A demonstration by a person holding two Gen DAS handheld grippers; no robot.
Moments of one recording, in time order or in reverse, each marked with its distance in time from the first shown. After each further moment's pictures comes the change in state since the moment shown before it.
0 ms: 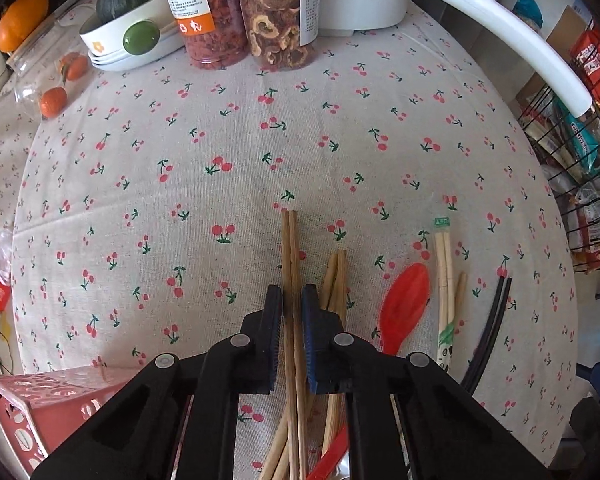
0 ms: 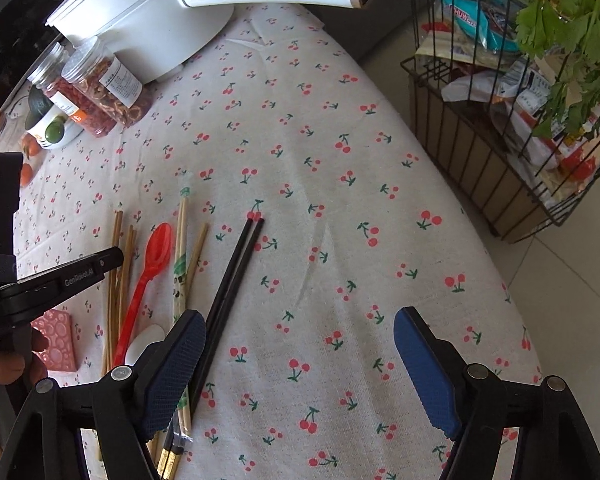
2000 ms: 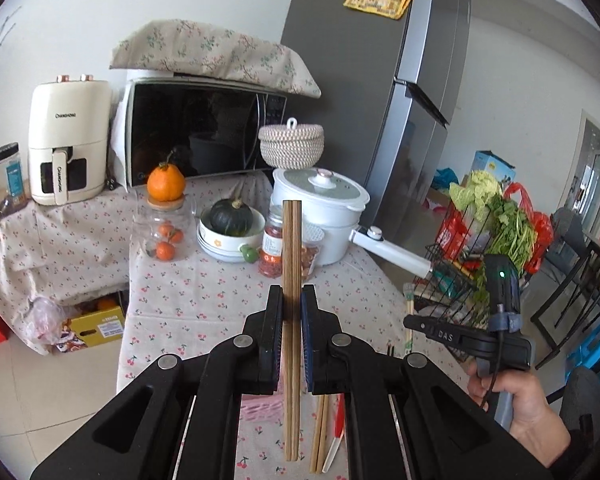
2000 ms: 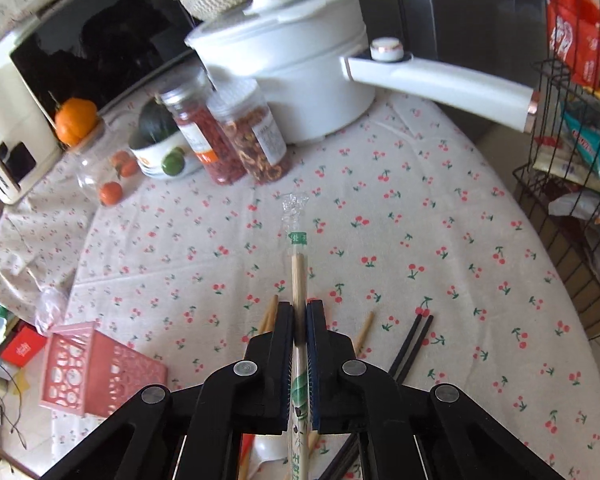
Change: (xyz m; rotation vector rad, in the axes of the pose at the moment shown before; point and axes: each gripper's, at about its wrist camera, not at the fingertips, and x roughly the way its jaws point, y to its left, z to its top) left arm -0.272 0.151 -0.165 -0.075 -0.828 -0.253; right arm -0.031 0.099 0.003 -0.177 -0.291 0.168
